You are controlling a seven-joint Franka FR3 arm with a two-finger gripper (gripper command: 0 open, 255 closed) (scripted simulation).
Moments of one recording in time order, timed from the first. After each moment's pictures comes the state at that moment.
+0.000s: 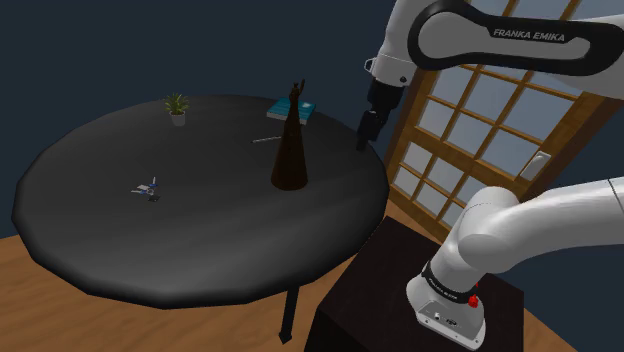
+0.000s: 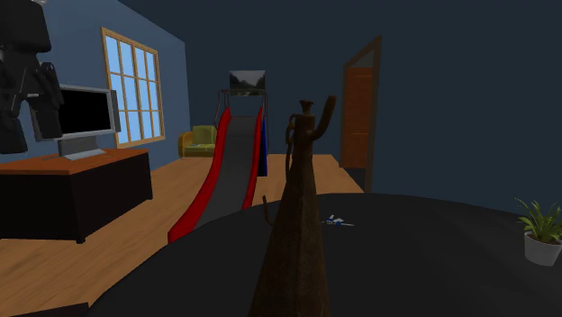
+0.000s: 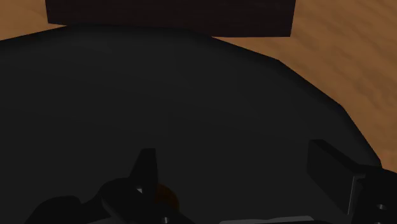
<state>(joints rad) -0.01 -0.75 0.02 -2.43 0.09 1.70 -0.10</state>
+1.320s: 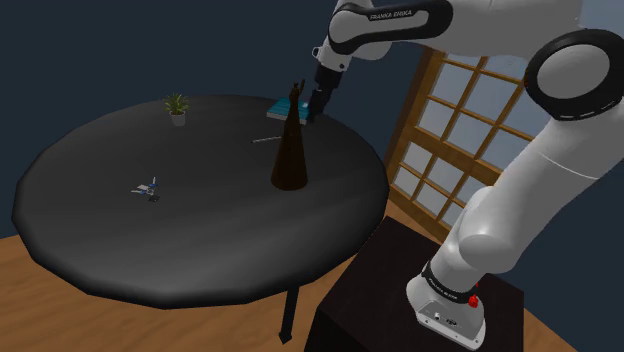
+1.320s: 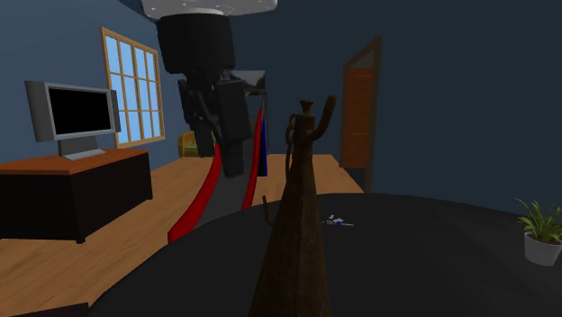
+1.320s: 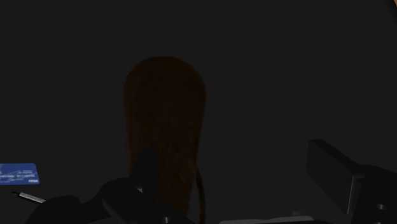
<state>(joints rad) 0.01 -0.11 -0.16 -1.96 0.15 1.96 -0.50</state>
